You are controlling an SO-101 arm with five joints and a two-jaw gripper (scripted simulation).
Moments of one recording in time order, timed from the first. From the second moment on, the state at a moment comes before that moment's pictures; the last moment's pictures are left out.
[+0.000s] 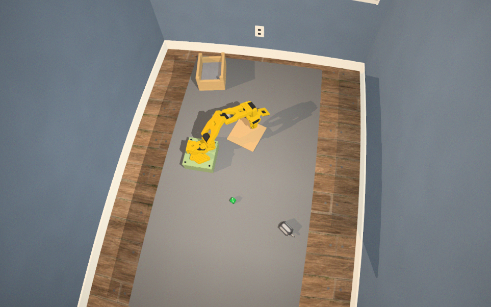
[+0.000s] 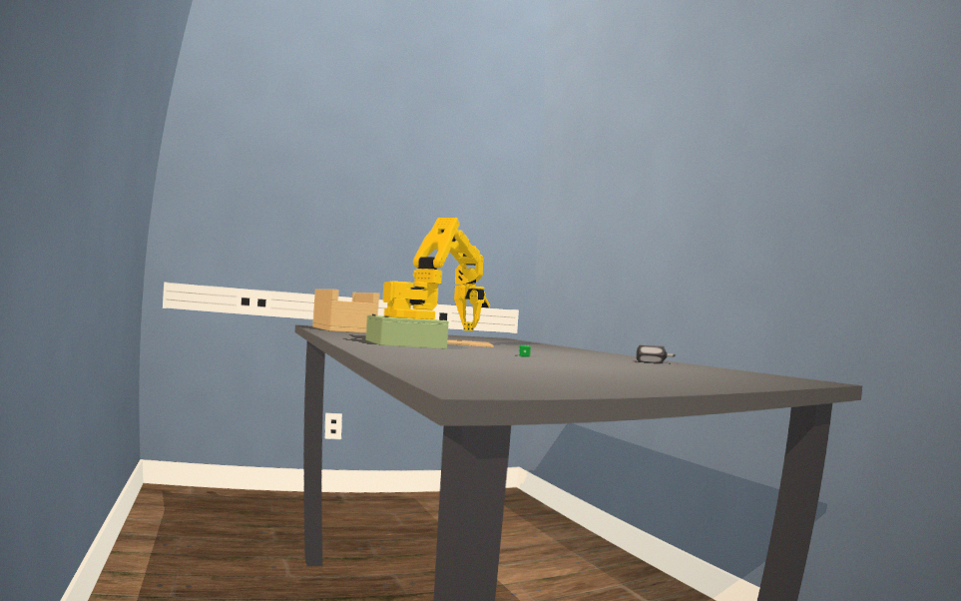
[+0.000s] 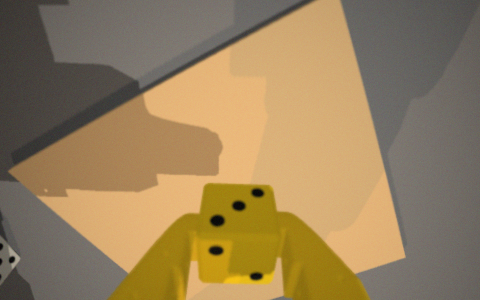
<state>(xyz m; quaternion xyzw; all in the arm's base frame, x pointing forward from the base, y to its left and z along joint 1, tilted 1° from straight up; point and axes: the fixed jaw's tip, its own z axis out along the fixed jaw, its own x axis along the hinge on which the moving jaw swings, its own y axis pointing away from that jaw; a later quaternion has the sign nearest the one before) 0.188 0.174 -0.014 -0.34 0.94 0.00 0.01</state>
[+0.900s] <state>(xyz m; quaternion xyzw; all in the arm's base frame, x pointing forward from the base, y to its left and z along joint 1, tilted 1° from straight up) 0.188 0.174 -0.022 -0.34 0.94 0.00 0.01</state>
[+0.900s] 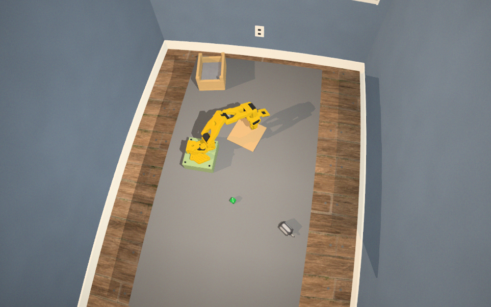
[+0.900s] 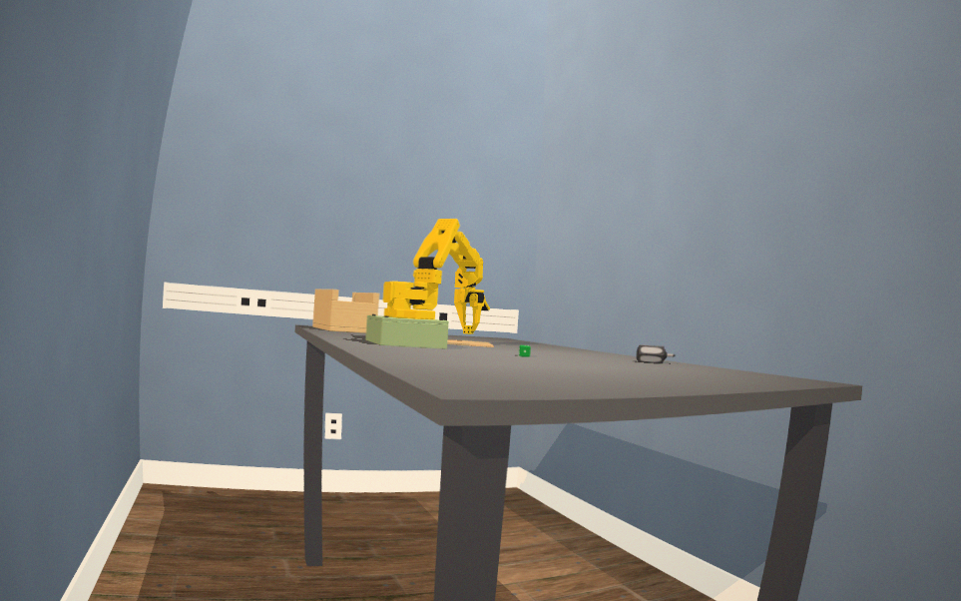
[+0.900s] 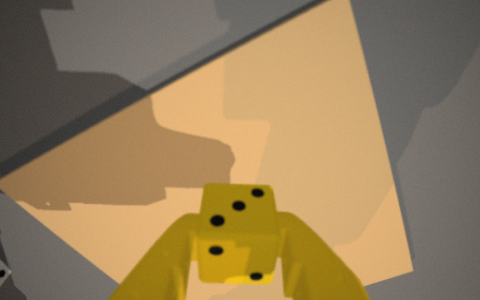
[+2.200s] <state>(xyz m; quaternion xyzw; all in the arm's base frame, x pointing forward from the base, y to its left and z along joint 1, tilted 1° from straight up) 0.188 0.175 -0.037 -0.34 0.94 0.00 0.01</state>
